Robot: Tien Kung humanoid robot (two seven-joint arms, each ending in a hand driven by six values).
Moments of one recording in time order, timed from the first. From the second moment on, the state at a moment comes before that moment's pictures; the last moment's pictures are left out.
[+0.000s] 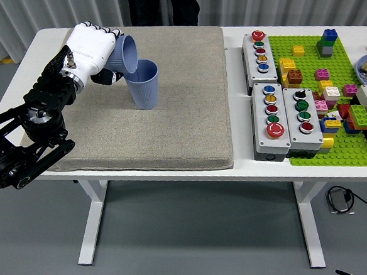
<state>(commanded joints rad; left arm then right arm) -0.87 0.47 -0.58 -1.17 2.27 0.11 0.41 0.23 -0.11 0.91 0.18 -0.48 0.04 -0.17</state>
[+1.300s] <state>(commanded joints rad) -0.87 0.46 -0.56 -1.18 2.27 0.09 0.42 0.22 -0.11 0.91 0.18 -0.48 0.04 -0.17</state>
